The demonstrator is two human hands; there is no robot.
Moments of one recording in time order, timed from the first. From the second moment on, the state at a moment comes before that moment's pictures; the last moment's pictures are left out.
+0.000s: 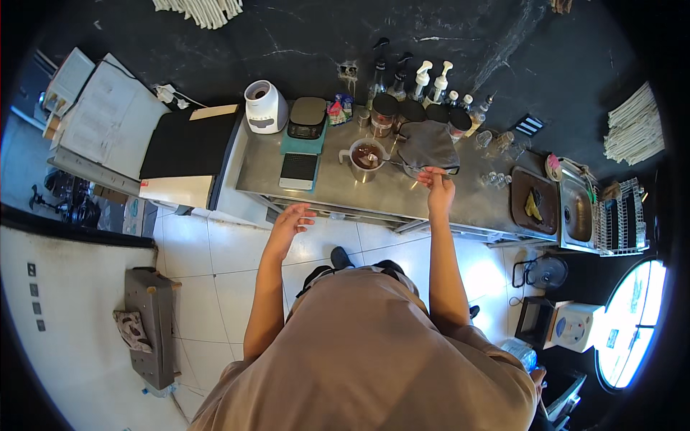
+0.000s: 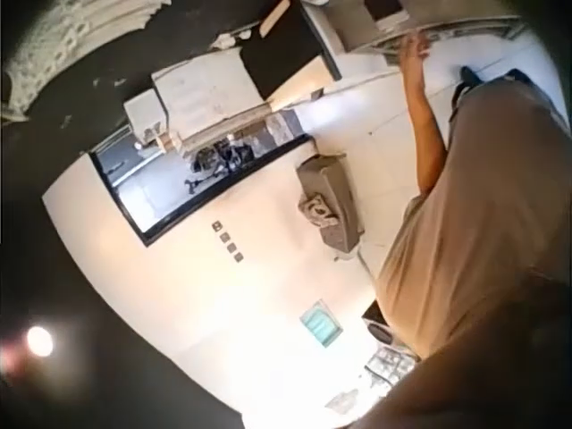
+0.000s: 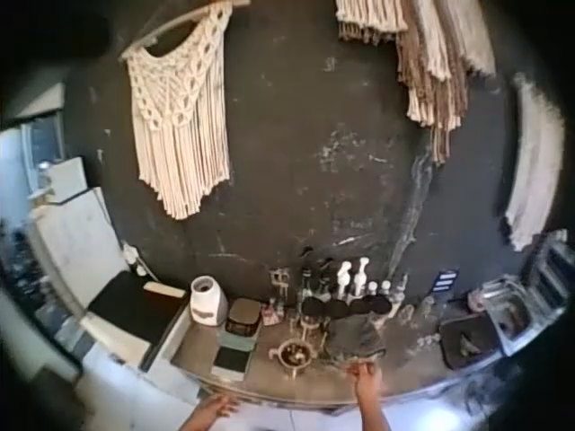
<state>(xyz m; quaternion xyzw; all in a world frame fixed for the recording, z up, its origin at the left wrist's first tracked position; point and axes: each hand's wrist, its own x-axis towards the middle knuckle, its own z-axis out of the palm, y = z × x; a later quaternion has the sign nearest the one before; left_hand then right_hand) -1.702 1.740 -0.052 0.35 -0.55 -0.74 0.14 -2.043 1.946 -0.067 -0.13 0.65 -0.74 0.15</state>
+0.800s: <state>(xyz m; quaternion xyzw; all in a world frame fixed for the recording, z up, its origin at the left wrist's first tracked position) -1.581 2.036 -0.055 0.42 -0.38 -0.74 0.36 -1.896 2.173 -0.227 0.14 0.44 -0.74 0.48</state>
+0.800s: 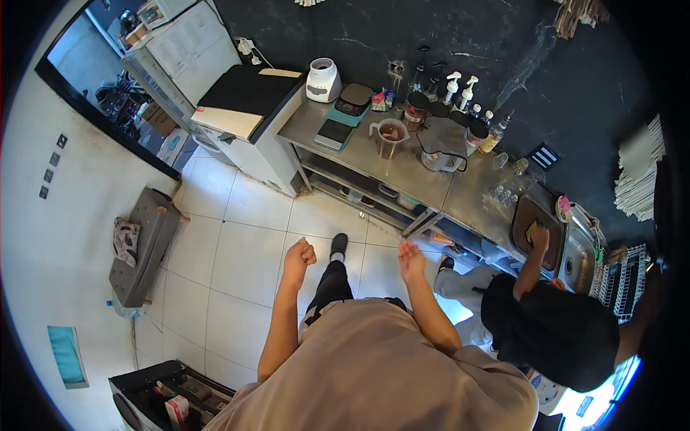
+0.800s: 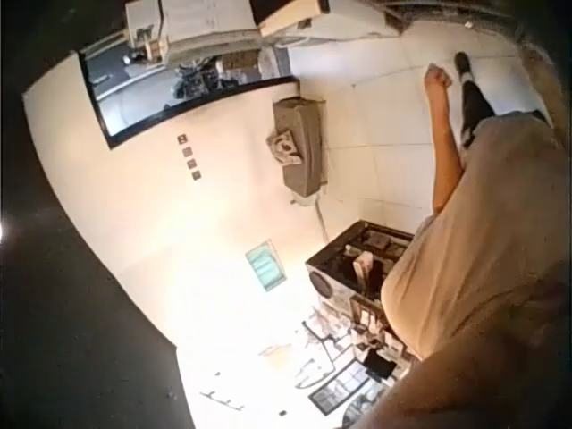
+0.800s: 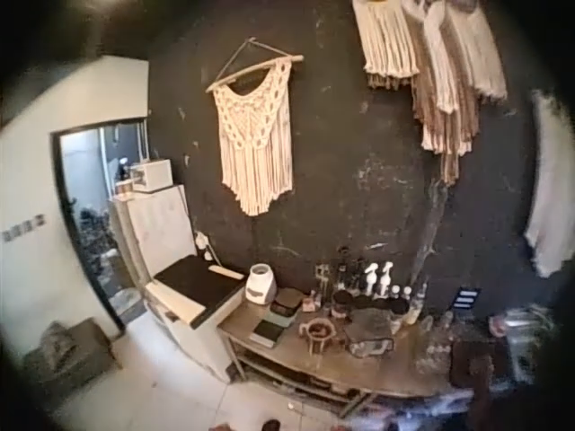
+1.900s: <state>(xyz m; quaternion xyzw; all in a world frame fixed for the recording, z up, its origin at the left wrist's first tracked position) -1.457 1.777 -0.076 0.36 -0.53 -0.75 0.16 -1.886 2.018 -0.095 -0.01 0.49 -0.87 0.08</state>
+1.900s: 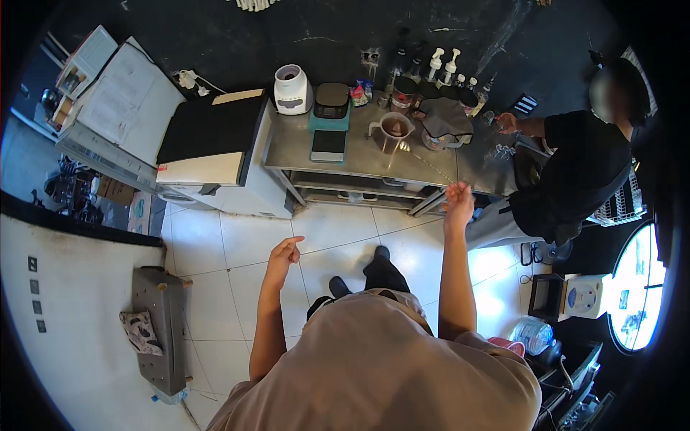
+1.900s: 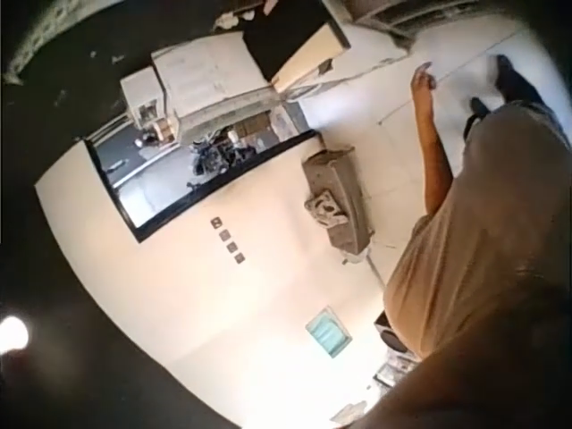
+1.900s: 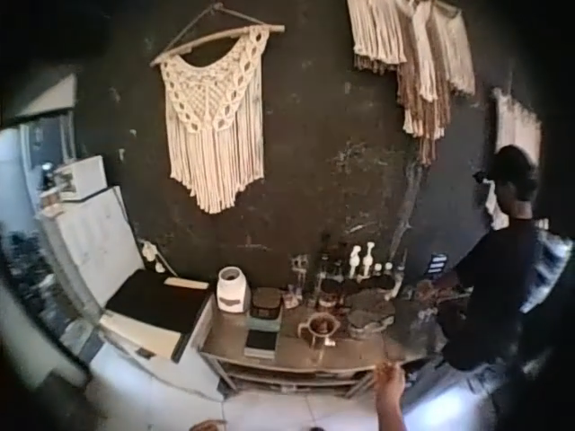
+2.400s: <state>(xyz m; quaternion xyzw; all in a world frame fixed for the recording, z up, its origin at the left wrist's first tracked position) -1.598 1.741 -0.072 0.39 -0.48 -0.76 0.22 -2.041 1.866 -0.059 -0.34 0.79 -0.51 0.06</state>
